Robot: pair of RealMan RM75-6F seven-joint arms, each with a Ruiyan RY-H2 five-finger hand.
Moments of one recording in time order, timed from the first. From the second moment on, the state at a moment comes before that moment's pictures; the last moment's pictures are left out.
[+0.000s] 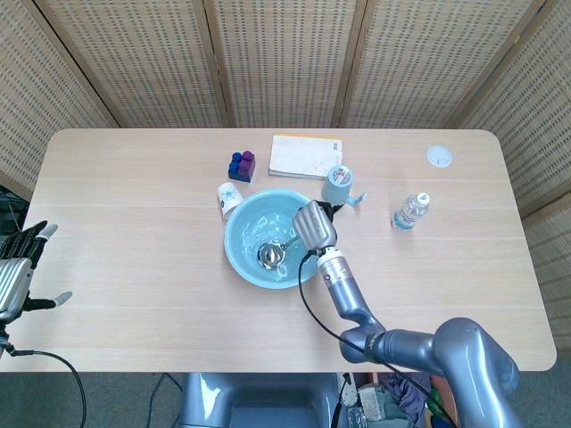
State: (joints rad) left arm -0.22 -0.96 -0.08 -1.77 1.31 1.27 -0.01; right arm 1.12 -1.84 0.12 -1.15 -0.75 1.14 -1.41
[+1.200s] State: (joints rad) left arm -0.22 -0.95 -0.08 -1.77 1.32 1.26 -0.03; right arm 1.17 -1.58 0.50 -1.58 -0.10 1.23 -1.32
